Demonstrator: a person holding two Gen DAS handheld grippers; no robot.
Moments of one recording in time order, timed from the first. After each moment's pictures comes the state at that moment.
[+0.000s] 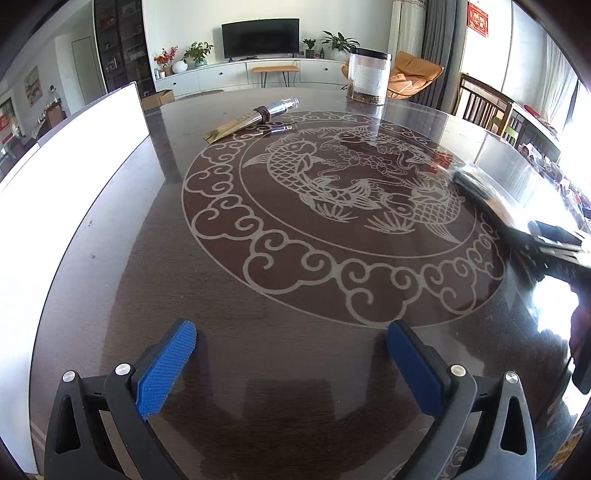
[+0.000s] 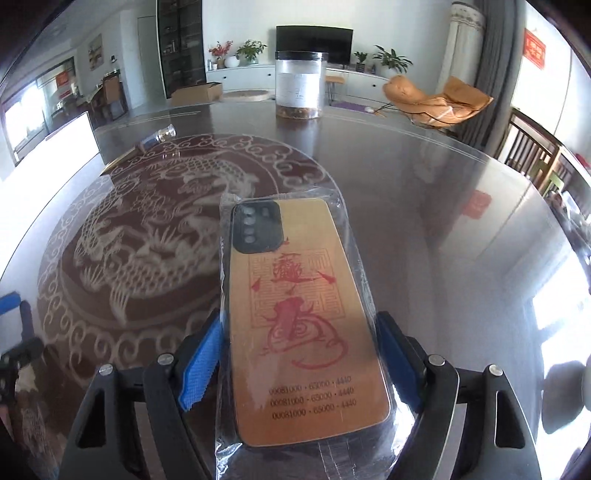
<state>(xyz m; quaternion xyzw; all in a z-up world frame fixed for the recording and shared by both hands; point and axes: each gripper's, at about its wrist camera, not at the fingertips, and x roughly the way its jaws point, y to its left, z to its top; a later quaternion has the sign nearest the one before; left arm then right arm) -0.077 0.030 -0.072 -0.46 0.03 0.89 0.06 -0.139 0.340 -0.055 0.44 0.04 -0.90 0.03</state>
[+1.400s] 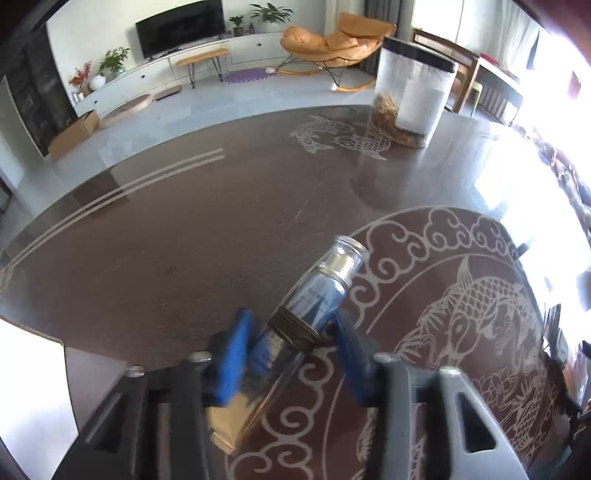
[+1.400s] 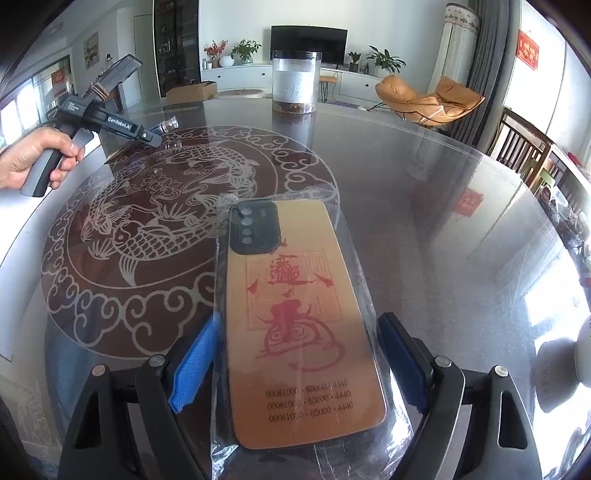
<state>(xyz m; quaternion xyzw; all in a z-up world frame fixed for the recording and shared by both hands) -0.377 0.028 -0.061 -0.50 0.11 0.84 0.18 -0.126 0.336 -0.052 0.44 0.05 -0.90 0.02</state>
